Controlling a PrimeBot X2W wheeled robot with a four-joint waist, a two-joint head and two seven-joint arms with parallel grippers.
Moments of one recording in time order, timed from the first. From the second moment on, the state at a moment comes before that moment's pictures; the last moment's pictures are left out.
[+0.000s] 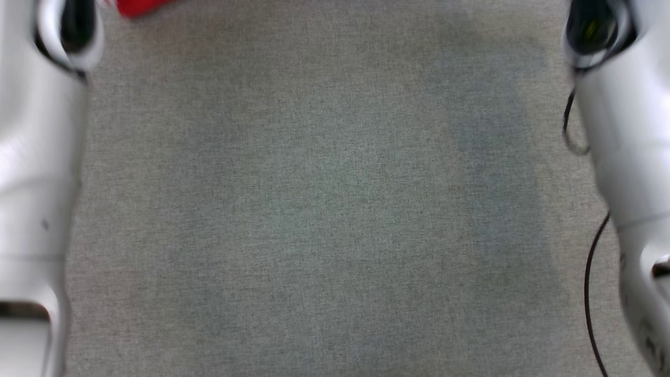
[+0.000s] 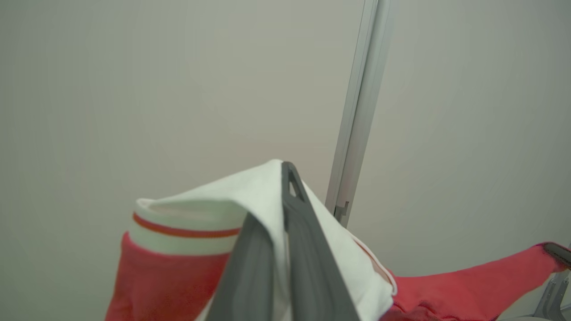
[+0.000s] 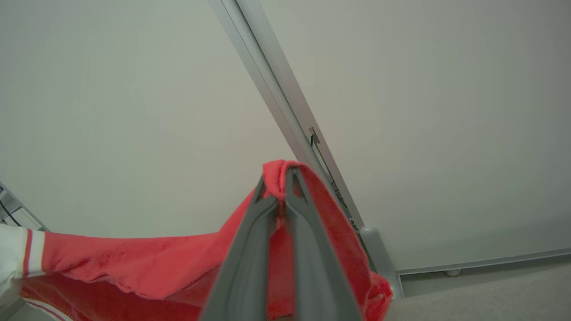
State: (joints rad) left arm -1.26 0.28 -0.36 0.66 -0.61 -0.13 -0.26; right arm -1.33 -0.14 0.22 0.92 0.77 0.13 -0.25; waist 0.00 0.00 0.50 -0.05
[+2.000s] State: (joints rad) left arm 0.06 0.21 -0.33 0.10 -0.58 -0.05 -0.19; right arm 0.02 -0.06 -0.09 0.17 0.75 0.13 0.10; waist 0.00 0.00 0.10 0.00
